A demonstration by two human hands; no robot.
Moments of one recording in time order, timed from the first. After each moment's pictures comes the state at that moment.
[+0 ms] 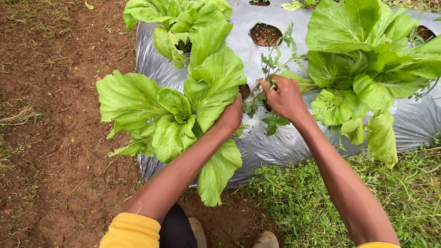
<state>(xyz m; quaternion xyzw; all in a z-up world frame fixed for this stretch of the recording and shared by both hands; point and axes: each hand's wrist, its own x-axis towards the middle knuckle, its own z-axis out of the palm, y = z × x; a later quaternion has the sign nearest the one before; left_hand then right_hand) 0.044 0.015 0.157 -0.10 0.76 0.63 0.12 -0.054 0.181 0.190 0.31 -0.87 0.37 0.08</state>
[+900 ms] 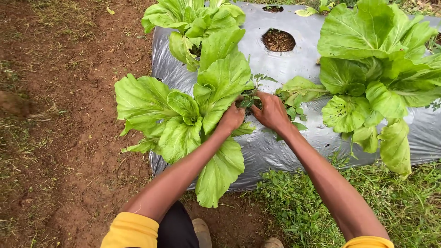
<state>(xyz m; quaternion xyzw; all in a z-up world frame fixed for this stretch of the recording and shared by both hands) 0.028 -0.004 0.090 -0.09 0.86 0.51 -0.07 -0.050 0.134 0.117 0.32 -0.90 0.31 0.00</state>
